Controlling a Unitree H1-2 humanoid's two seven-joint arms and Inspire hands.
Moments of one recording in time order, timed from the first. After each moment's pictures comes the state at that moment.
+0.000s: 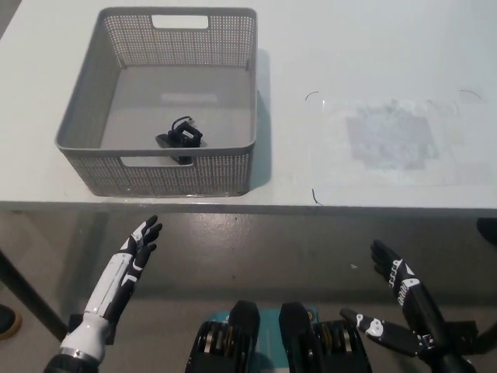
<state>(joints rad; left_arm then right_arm) -0.08 0.20 -0.04 0.13 0.09 -0.25 -0.10 0.01 -0.16 0.11 0.10 0.03 -0.24 0.12</state>
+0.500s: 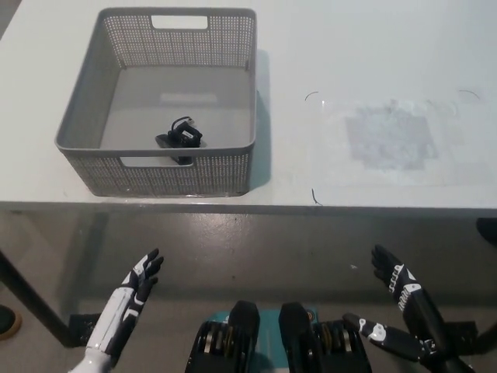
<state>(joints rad) 0.02 0.19 -0.05 0.12 0.10 -0.29 -0.10 0.03 -0.15 0.10 0.11 0.06 -0.26 0.15</state>
